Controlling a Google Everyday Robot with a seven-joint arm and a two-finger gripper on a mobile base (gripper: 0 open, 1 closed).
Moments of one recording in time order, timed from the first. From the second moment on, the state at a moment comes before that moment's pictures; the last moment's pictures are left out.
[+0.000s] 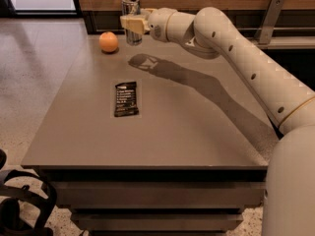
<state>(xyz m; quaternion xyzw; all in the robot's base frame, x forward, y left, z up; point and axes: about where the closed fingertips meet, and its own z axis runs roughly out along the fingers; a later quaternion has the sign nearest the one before) 0.802 0.056 0.959 -0.35 0.63 0.31 0.62</state>
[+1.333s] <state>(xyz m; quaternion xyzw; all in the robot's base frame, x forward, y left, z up) 0.843 0.076 0.887 -0.36 0.64 0.30 0.61</state>
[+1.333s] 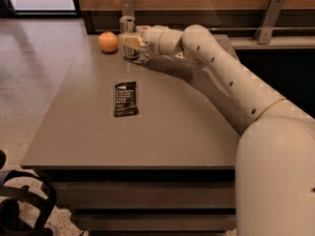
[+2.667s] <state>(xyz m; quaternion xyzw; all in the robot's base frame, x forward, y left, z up) 0.845 0.082 0.878 -0.36 0.64 0.31 0.61</state>
